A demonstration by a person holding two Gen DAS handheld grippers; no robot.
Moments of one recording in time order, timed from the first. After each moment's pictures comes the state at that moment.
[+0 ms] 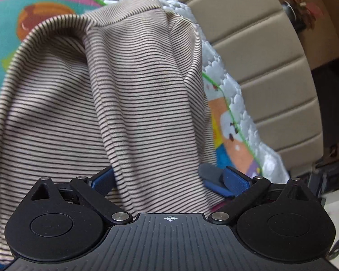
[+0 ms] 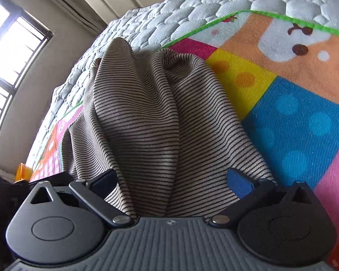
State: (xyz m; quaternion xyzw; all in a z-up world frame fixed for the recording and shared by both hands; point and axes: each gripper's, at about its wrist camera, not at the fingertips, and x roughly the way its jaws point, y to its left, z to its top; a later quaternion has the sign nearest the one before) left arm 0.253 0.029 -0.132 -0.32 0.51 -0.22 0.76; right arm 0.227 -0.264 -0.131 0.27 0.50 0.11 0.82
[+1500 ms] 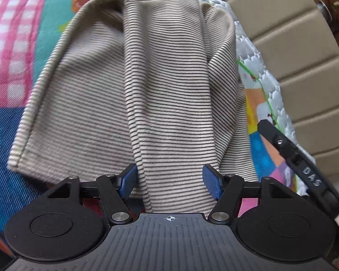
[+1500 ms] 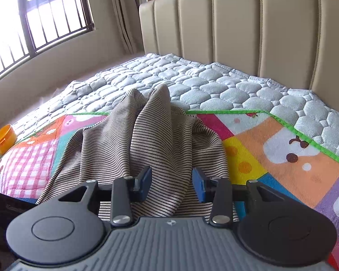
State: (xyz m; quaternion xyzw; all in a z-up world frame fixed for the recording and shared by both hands) left arm 0.206 -0.003 -0.120 -0.26 0.54 -0.11 0.79; right arm 0.192 -0.231 -0.056 0.04 0.35 0.12 0.93
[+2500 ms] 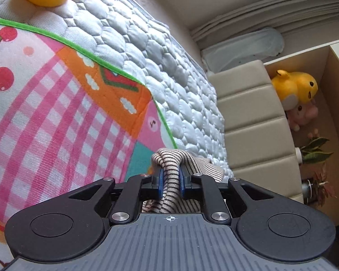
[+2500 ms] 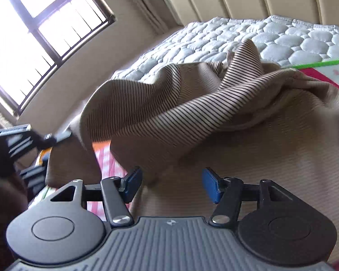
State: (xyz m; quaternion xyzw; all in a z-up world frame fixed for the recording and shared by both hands) left arm 0.201 0.214 -0.075 -0.52 0.29 0.07 0.80; right arm 0.247 -0.105 -0.093 0.19 0.40 0.21 0.87
